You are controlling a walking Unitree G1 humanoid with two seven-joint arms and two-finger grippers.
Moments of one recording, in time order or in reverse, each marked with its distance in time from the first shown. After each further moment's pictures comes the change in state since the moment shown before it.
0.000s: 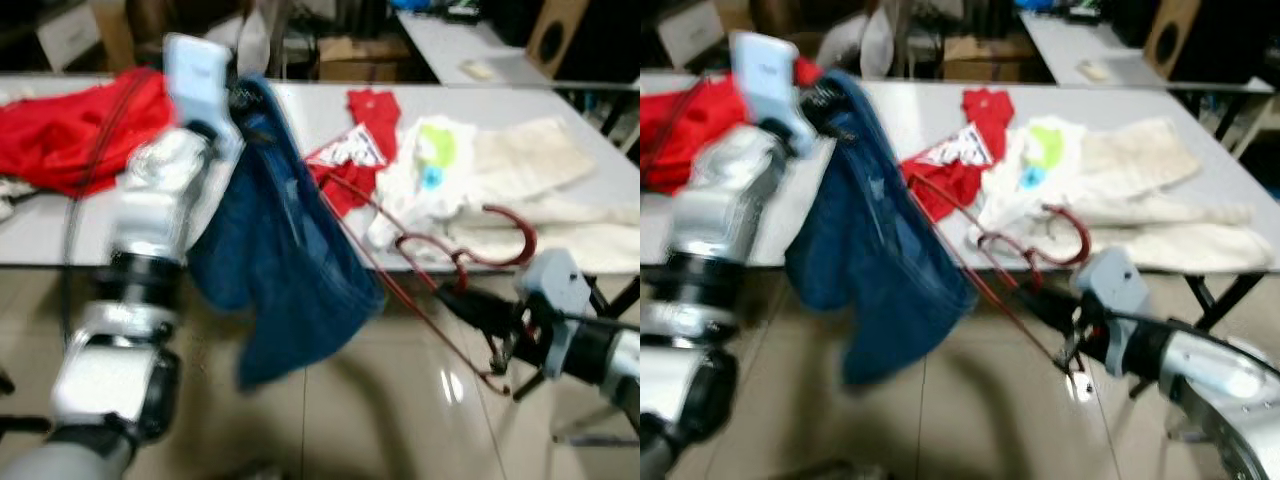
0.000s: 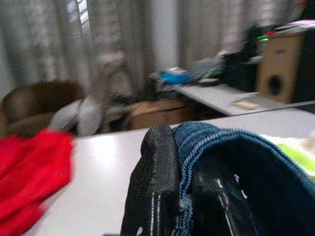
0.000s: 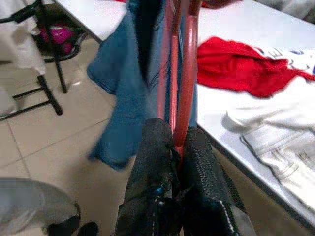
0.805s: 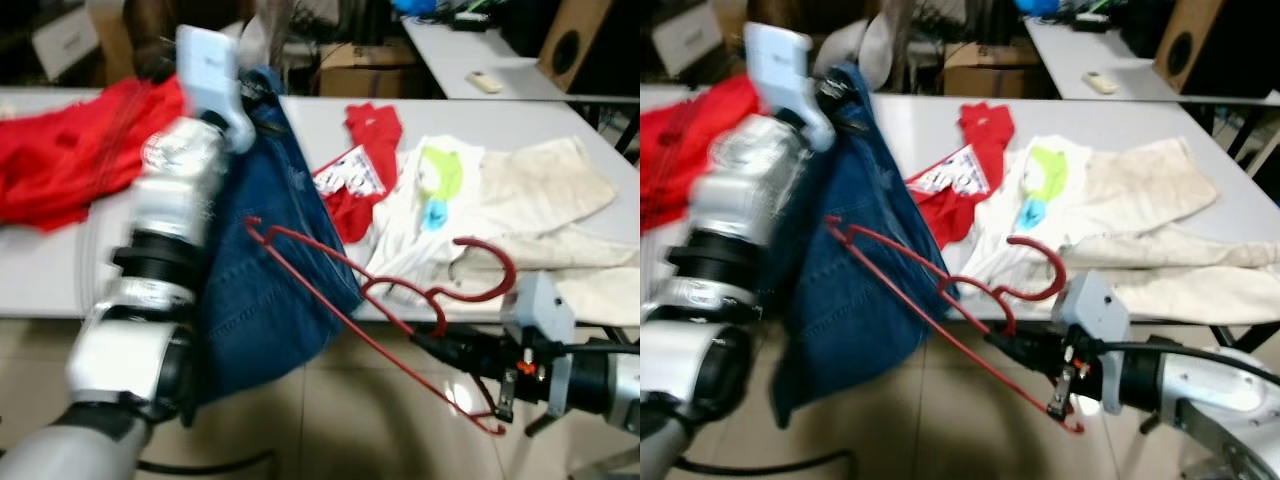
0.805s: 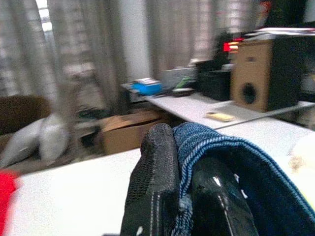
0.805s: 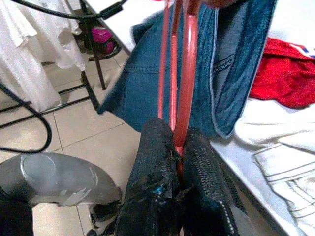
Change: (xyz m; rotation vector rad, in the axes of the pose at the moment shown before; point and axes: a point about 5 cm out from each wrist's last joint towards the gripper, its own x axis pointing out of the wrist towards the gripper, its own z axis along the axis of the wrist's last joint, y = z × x) left arm 0.024 -0.045 0.011 -0.028 -0.060 -0.158; right arm 0.001 0.024 0.000 0.054 0.050 0.201
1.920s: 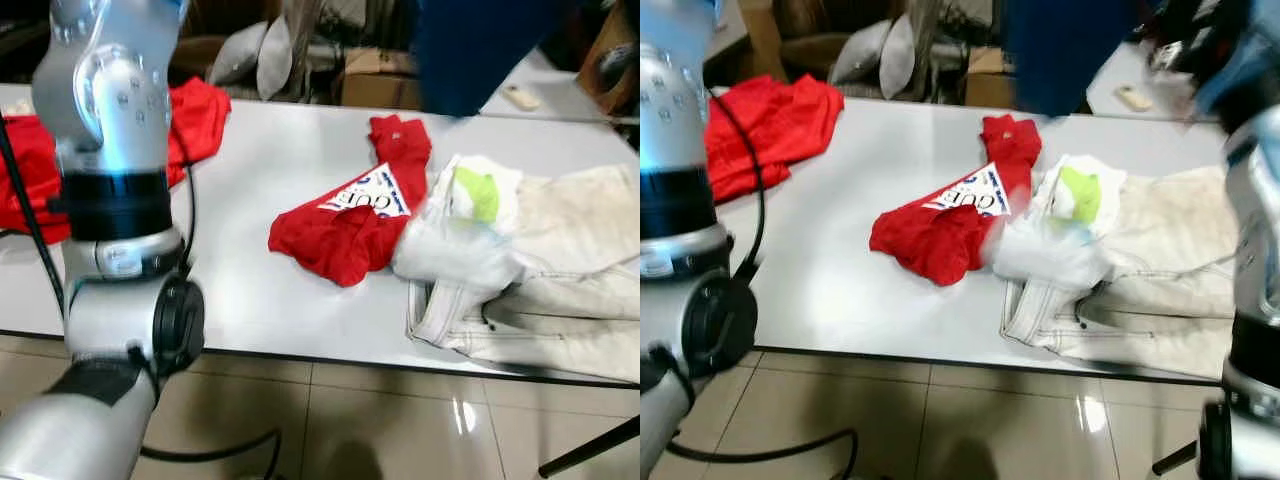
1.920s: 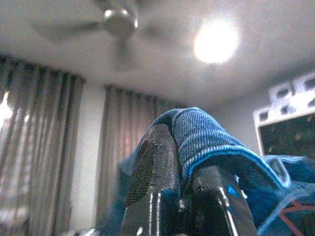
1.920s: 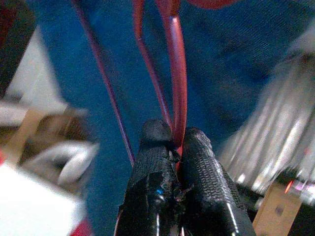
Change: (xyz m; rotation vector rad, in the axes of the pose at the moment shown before) left arm -0.034 -0.015 0.155 -0.147 -0.594 -0.239; right arm -0.046 -0.131 0.129 -0.390 -0.532 -1.011
